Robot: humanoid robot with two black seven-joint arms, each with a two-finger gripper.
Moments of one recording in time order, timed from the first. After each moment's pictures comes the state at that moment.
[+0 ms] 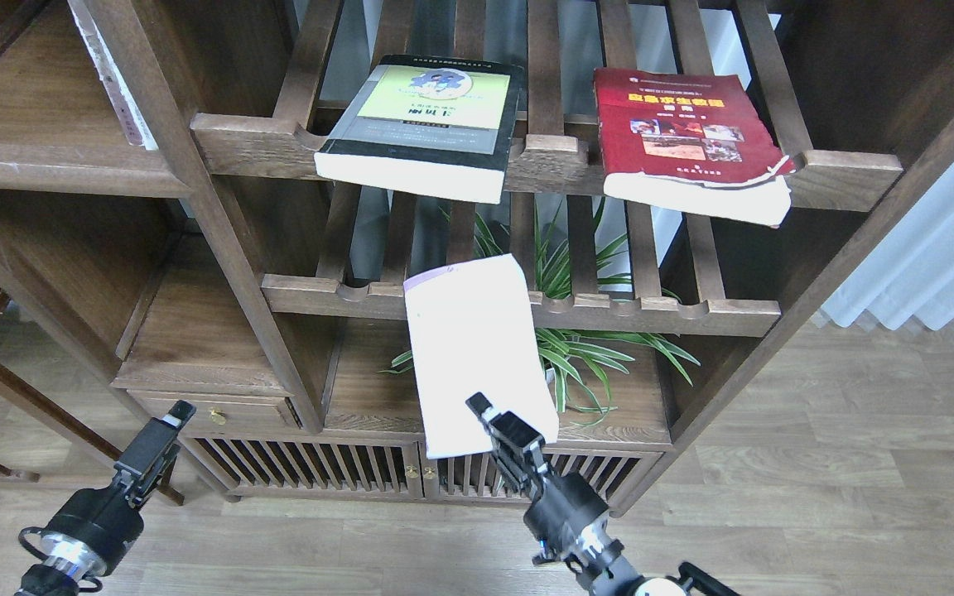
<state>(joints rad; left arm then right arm) 0.08 0.40 -0.98 -1.09 -0.21 -0.49 -0.07 -0.08 0.01 0.77 1.10 0.15 0.58 0.02</state>
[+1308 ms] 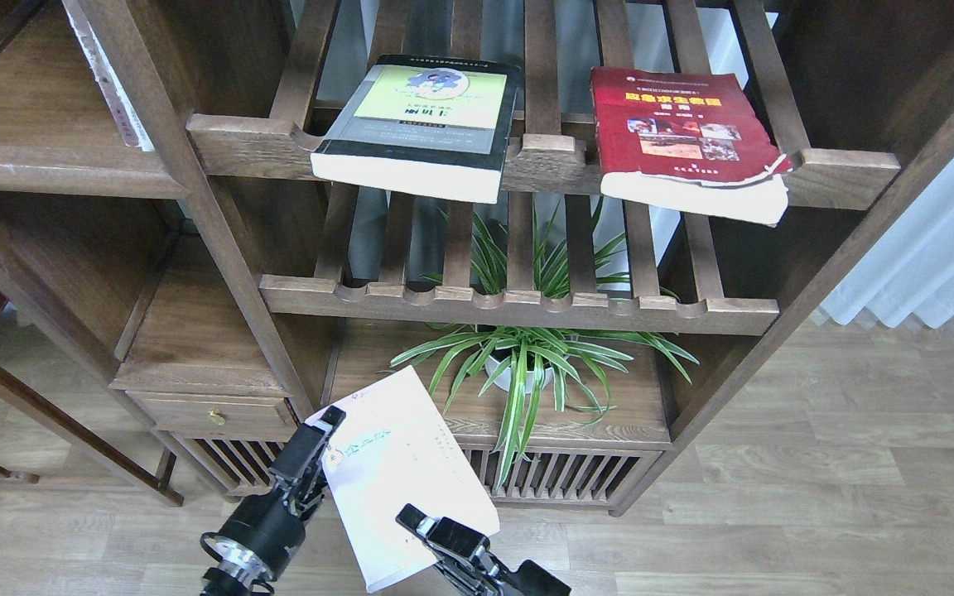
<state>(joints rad) 0.04 0.08 -0.80 -1.08 -0.26 -0.49 -0.08 -0.14 0.01 0.65 1.12 0.15 0.58 -0.10</state>
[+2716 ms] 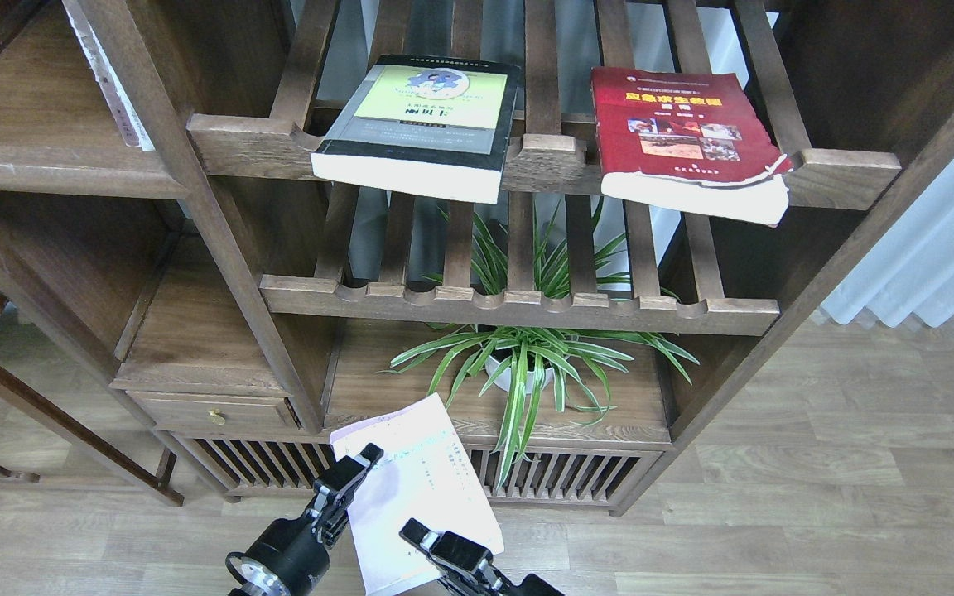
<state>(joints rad) 0.02 0.11 -0.68 -1.04 -0.27 -0.49 -0.09 -0.18 0.01 0.65 1.12 0.14 0.58 -0.13</state>
